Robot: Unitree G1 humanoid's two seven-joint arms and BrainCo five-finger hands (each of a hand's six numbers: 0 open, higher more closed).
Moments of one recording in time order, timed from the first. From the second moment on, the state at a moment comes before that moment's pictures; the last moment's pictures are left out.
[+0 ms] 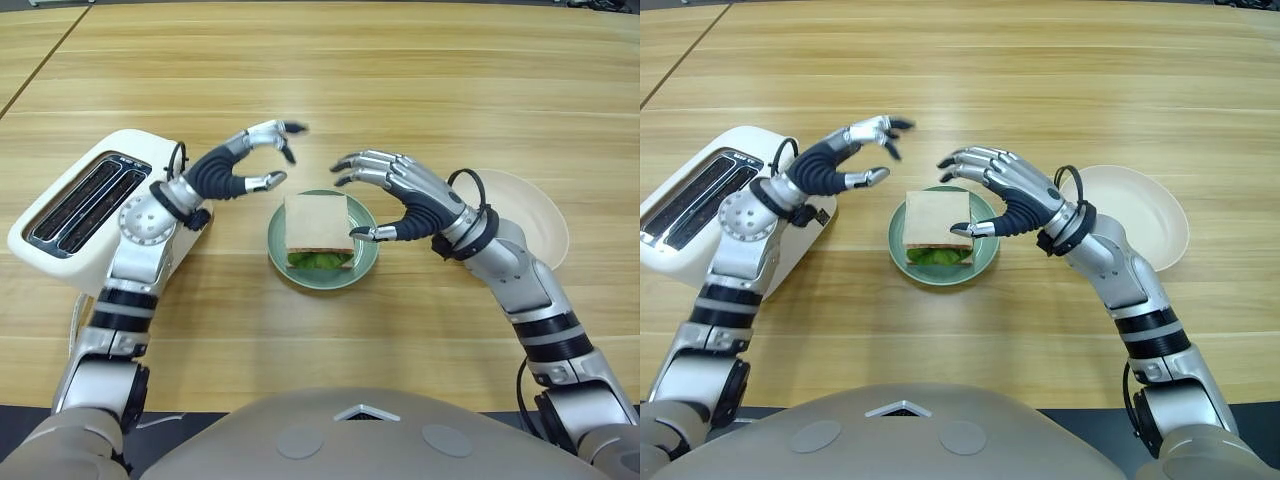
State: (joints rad) left arm -0.20 0.54 -0.11 -0.01 -0.31 -0.46 -0.74; right arm -0.11 -0.58 0.21 -0.15 -0.25 -0.62 0.25
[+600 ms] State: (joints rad) left arm 0.12 0.70 -0.36 -0.04 -0.10 -0.34 -1.08; right arm 0.14 -0.68 0.43 -0.15 -0.10 -0.35 0.70
